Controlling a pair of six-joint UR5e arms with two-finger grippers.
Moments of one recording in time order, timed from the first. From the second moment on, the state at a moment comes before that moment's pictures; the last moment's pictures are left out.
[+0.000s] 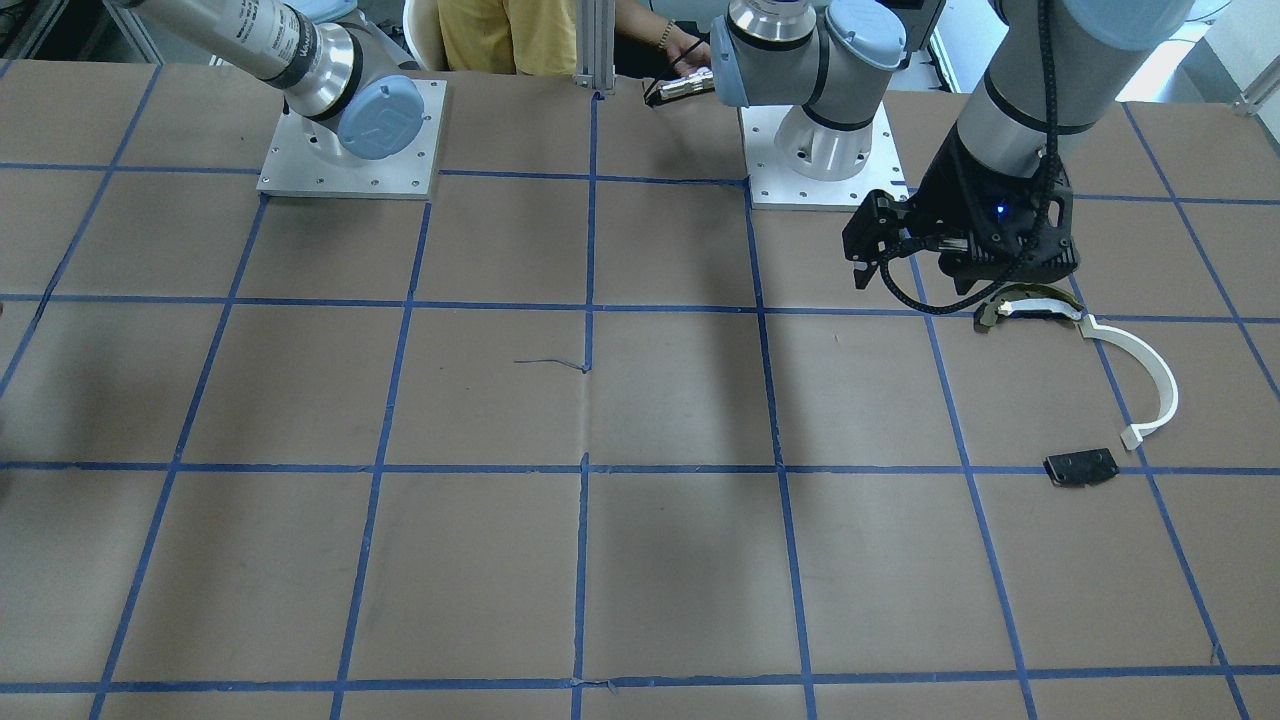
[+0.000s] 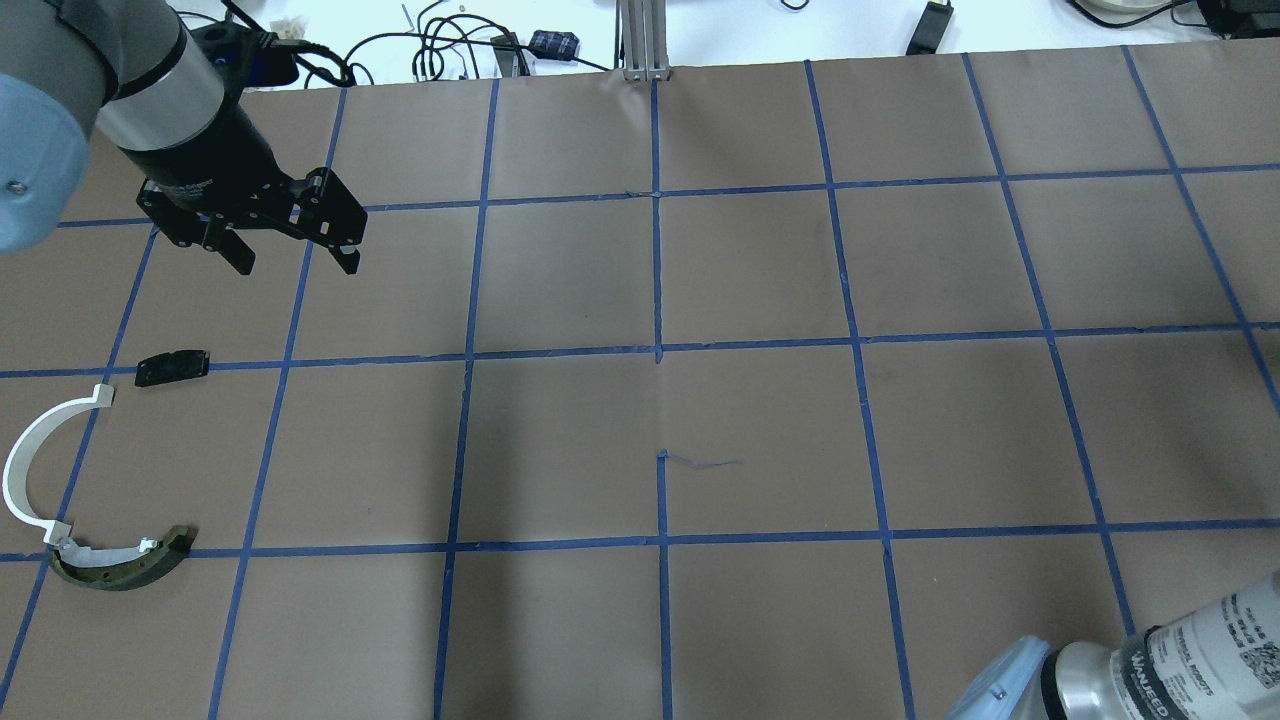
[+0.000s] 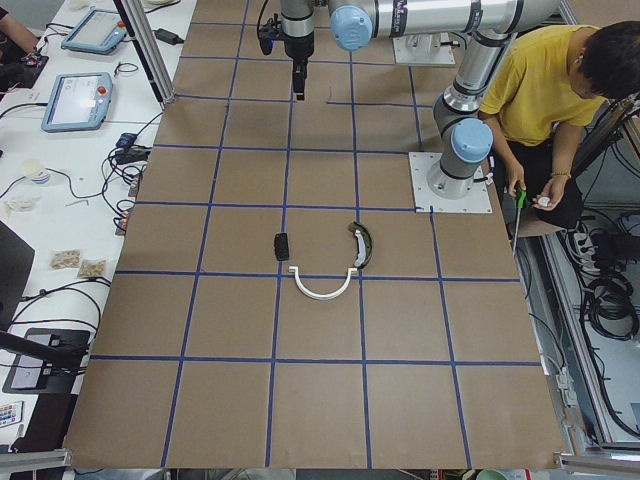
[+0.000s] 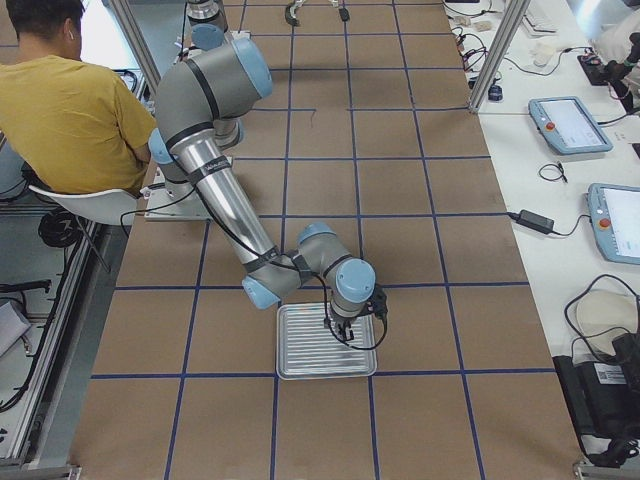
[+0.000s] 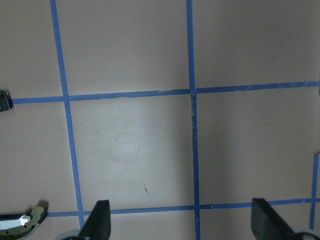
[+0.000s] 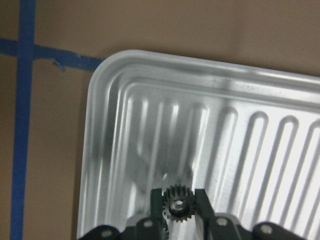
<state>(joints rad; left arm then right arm) -1.48 -1.58 -1.61 -1.55 1.58 0.14 0.63 -1.00 1.56 -2.13 -1.61 -1.14</state>
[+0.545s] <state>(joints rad) -1.48 -1.58 -1.61 -1.55 1.58 0.14 0.97 -1.30 1.78 -2.05 -1.57 -0.76</state>
